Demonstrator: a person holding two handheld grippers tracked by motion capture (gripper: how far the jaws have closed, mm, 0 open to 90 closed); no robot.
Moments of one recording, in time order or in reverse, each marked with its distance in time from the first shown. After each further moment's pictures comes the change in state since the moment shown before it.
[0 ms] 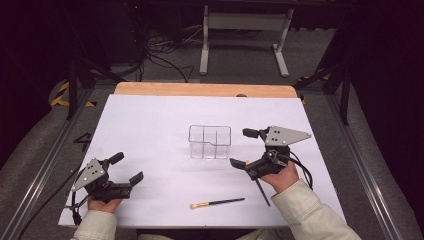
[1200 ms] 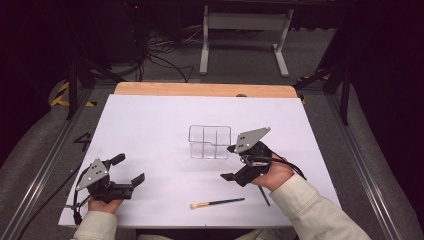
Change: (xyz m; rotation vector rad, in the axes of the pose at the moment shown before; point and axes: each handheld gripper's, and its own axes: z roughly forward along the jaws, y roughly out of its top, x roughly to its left) left arm 0.000 -0.003 0.004 0.054 0.007 0.025; right arm 0.011 0.007 0.041 0.484 0.141 -0.121
